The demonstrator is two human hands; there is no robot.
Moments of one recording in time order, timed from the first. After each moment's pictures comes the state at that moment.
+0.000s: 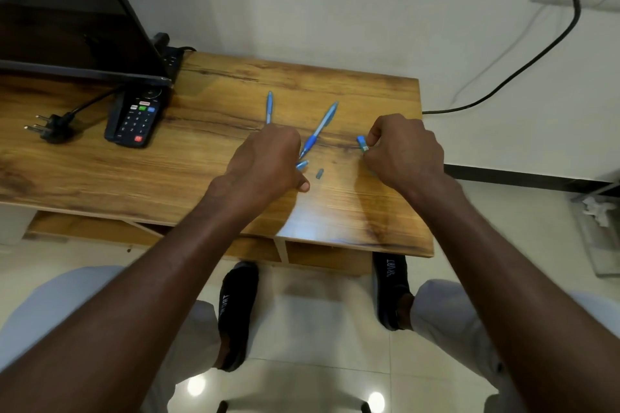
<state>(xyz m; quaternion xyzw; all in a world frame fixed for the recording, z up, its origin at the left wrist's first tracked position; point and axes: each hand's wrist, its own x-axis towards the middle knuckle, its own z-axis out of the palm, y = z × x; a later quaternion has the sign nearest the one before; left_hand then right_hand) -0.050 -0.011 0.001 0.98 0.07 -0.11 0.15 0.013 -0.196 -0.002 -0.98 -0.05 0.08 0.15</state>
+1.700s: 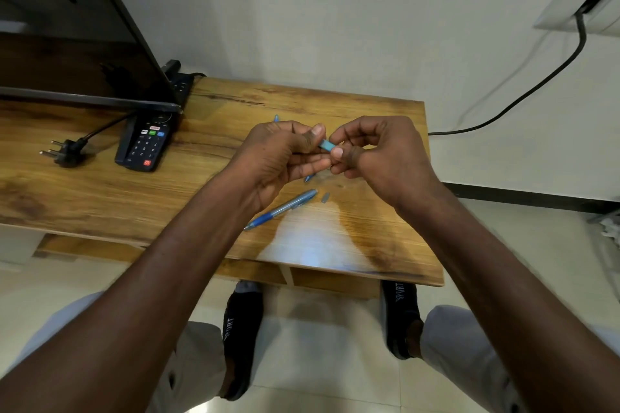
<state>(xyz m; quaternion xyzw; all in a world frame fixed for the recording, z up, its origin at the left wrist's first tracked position) -0.032 0.001 0.022 0.56 0.23 -0.08 0.79 0.002 -0.172 0.030 -0.82 -0.10 0.12 0.55</state>
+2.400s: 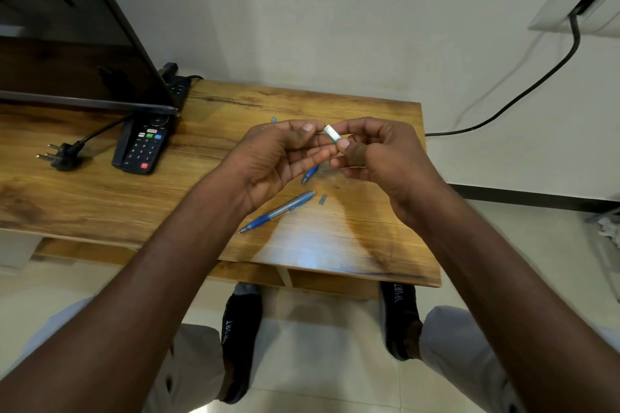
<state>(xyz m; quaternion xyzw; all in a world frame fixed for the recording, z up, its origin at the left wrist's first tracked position) -0.030 0.002 0.027 0.49 0.21 -0.10 0.84 0.001 -0.175 0.034 -0.73 -0.01 0.19 0.66</state>
